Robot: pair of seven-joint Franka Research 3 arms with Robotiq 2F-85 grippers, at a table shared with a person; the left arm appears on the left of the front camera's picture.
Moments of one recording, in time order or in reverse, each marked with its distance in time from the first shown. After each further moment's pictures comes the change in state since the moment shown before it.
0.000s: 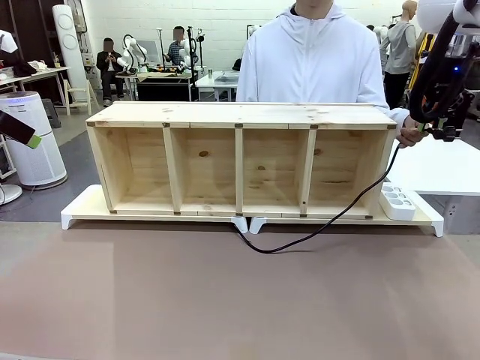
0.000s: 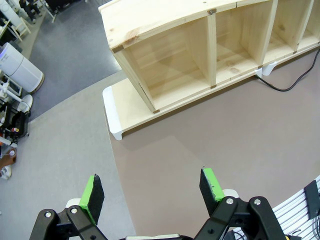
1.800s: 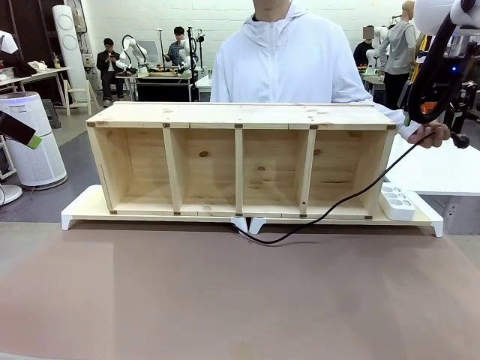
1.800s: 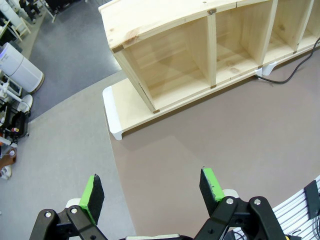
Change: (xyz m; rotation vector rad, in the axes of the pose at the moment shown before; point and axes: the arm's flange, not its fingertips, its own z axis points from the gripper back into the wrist) left arm 0.000 0.000 0.000 0.000 0.000 0.000; right arm 0.000 0.003 0.001 -0.008 -0.011 0.024
